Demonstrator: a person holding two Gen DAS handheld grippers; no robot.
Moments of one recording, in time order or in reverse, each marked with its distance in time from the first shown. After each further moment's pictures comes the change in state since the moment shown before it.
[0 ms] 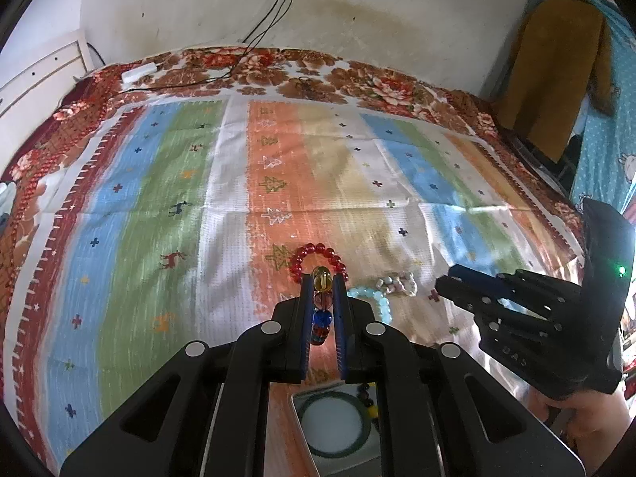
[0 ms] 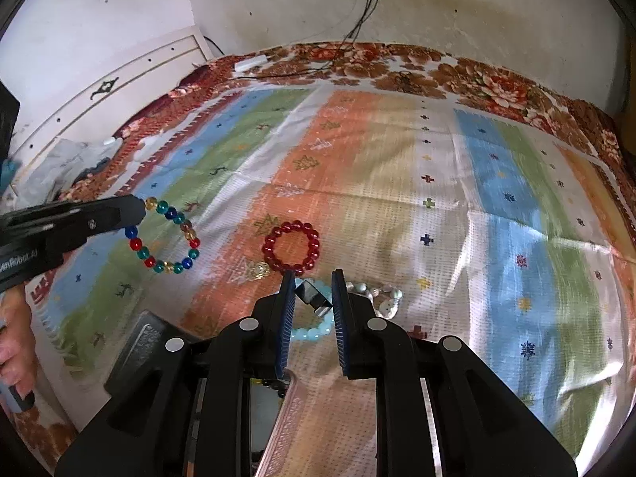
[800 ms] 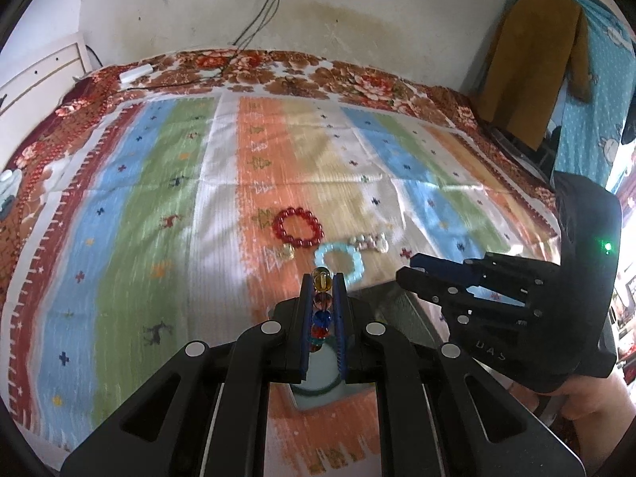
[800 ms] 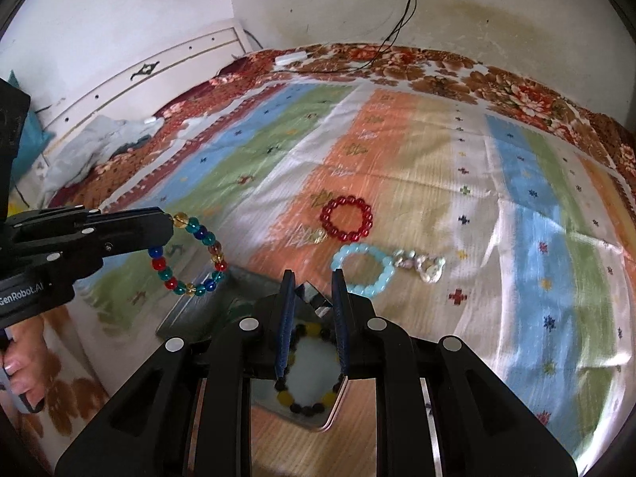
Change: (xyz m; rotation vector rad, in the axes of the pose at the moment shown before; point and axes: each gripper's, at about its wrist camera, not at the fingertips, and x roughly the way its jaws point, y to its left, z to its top) left arm -0.040 -0.014 -0.056 0.021 -0.005 -0.035; right arm -0.030 0.041 -0.039 -0.073 0.012 0.082
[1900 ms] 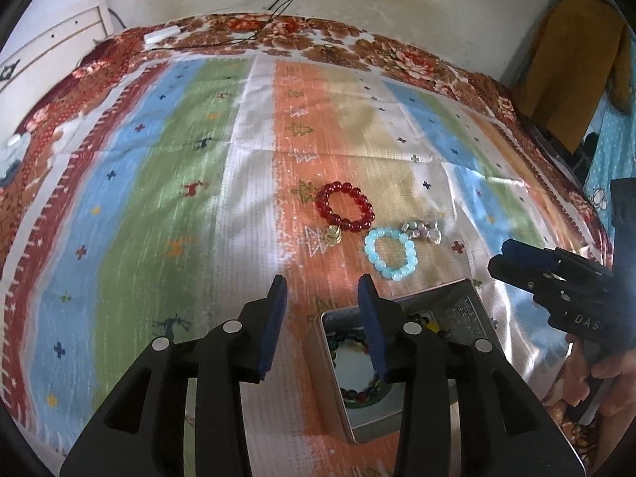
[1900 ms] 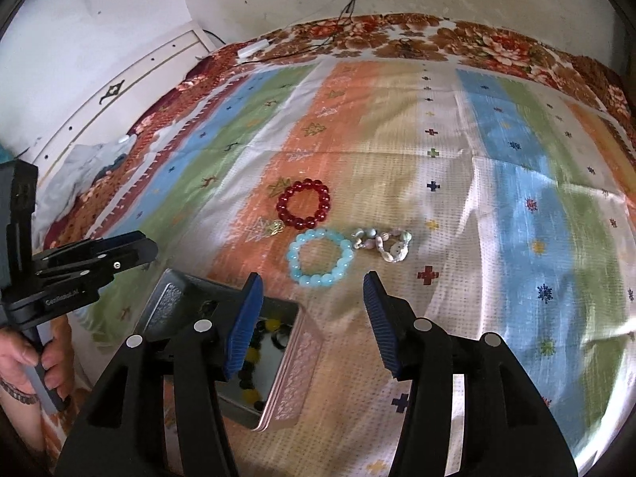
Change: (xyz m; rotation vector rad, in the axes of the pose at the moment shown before) left arm 0.047 0.039 0.006 -0.080 0.094 0.080; right arm 0.014 -0.058 0.005 0.167 0.074 0.013
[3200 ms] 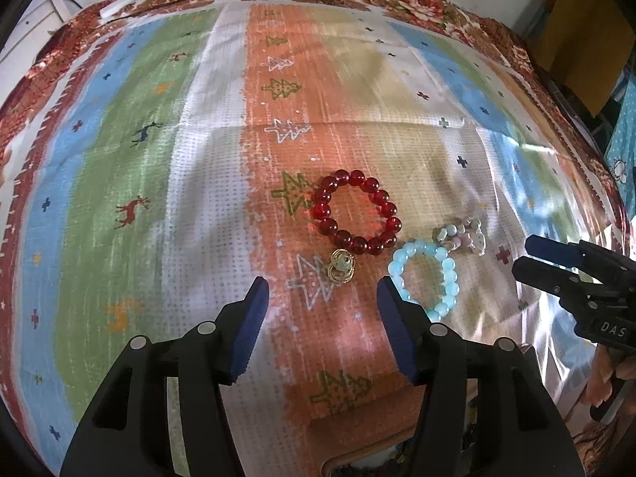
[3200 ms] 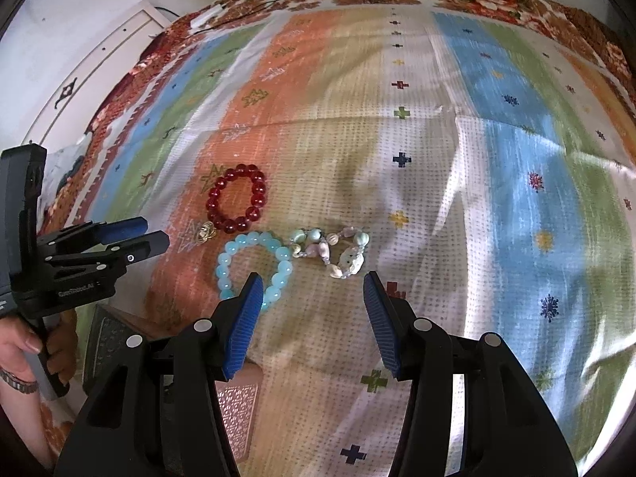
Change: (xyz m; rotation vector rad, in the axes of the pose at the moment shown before) left arm 0.103 -0.003 0.053 0.061 0.225 -0.004; right arm 0.061 -0.049 0.032 0.098 0.182 -0.041
